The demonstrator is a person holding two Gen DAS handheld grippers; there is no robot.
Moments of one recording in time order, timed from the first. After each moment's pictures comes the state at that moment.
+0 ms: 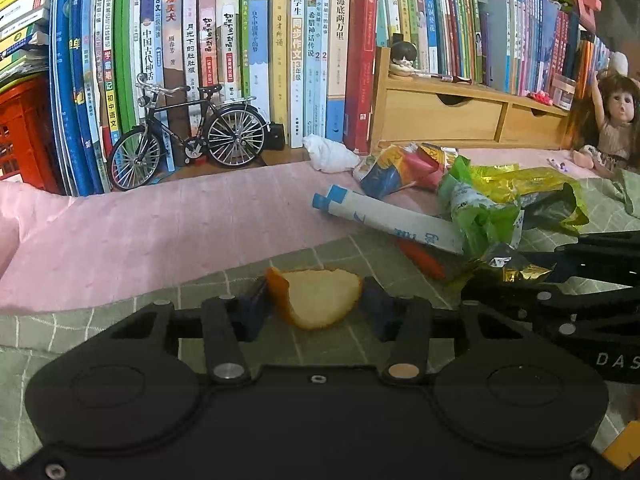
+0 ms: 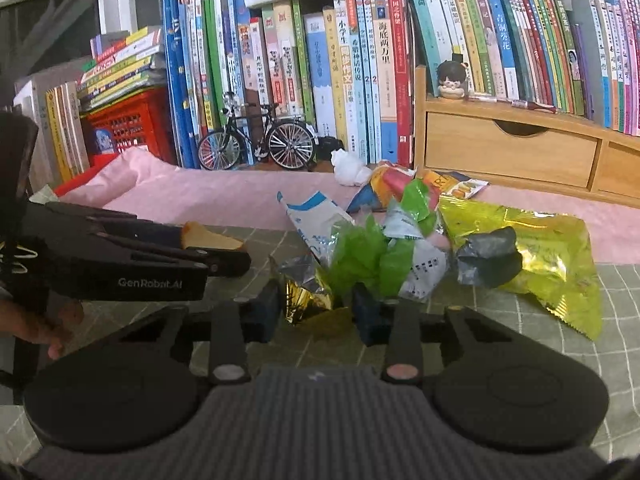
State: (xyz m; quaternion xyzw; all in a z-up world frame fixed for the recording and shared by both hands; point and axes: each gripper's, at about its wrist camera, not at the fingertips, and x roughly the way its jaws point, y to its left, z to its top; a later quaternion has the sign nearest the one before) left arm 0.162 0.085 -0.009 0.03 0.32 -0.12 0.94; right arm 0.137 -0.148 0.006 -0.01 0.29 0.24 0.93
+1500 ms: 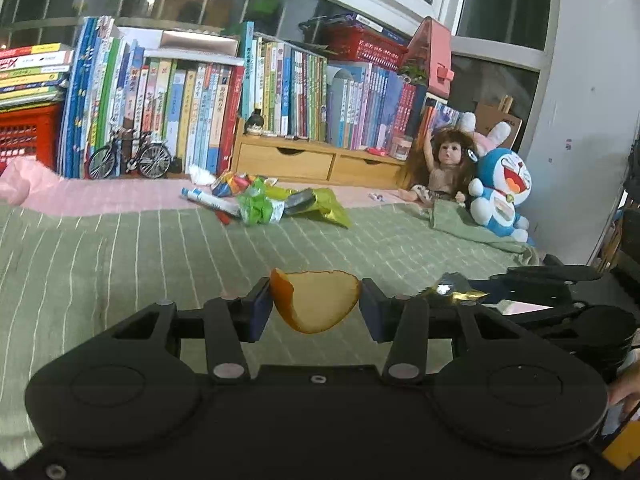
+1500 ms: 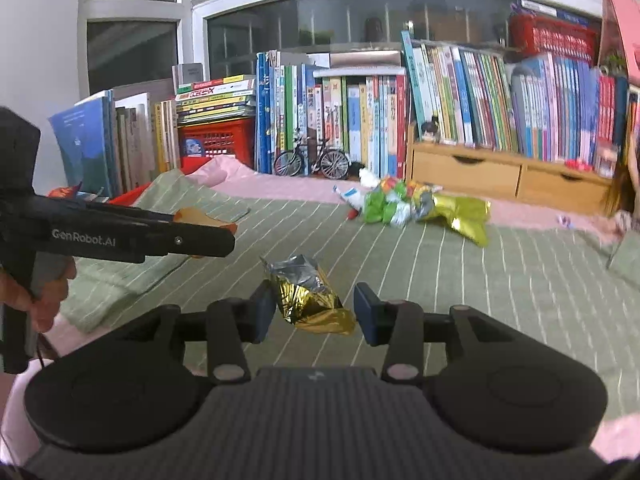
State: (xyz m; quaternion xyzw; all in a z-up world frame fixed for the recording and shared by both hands) left arm -0.139 0.060 0.071 -0.06 0.24 -0.24 0.94; right arm -0.117 -0.229 0.075 -0.02 0.23 0.26 0.94
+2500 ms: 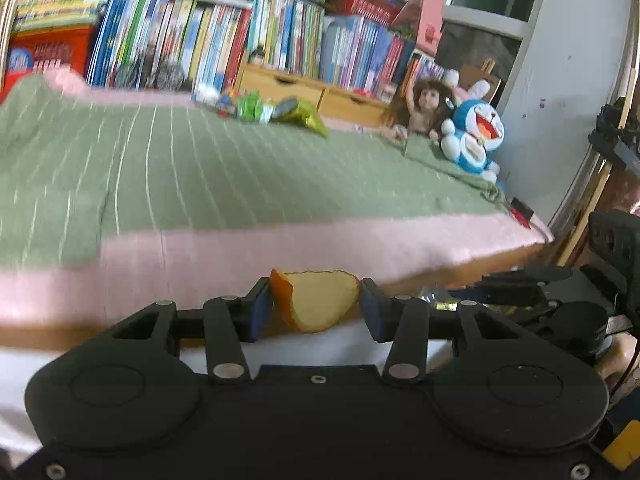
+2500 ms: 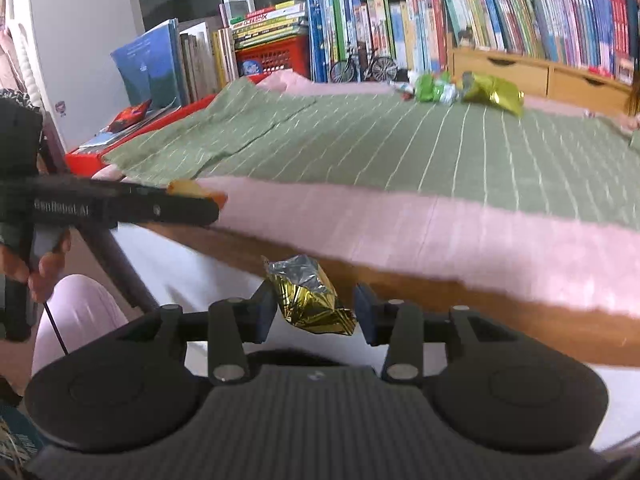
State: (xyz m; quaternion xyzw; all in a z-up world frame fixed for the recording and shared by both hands) left arm -0.301 0.072 0.010 -0.09 0.30 -0.24 0.92; right arm -0.236 -0.247 0.014 -0.01 0.33 0.32 0.89
